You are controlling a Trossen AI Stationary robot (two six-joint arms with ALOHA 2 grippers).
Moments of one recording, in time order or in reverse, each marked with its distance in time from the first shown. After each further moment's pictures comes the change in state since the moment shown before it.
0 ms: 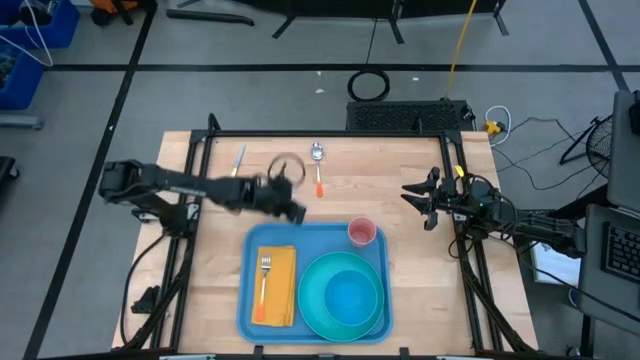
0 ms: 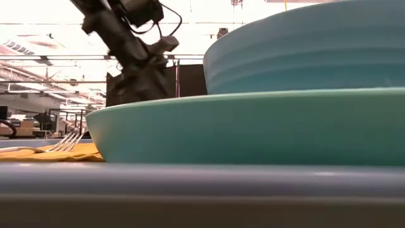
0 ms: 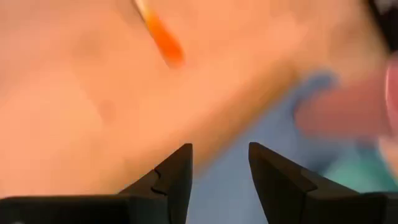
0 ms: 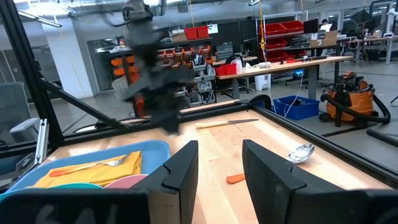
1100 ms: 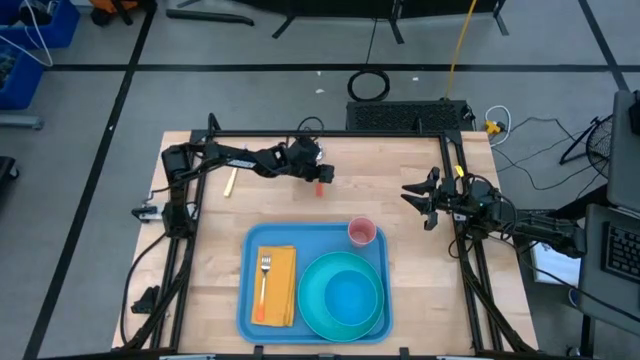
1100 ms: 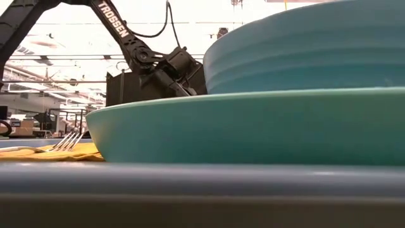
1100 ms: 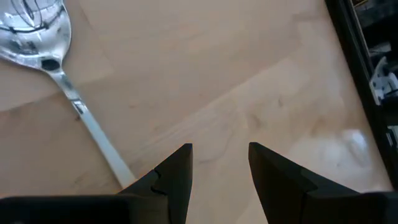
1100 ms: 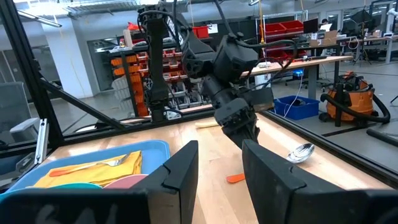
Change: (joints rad) left arm 0.333 0.499 0.239 0.412 0.271 0.124; right arm 0.000 0.000 0.000 -0.002 0.000 0.000
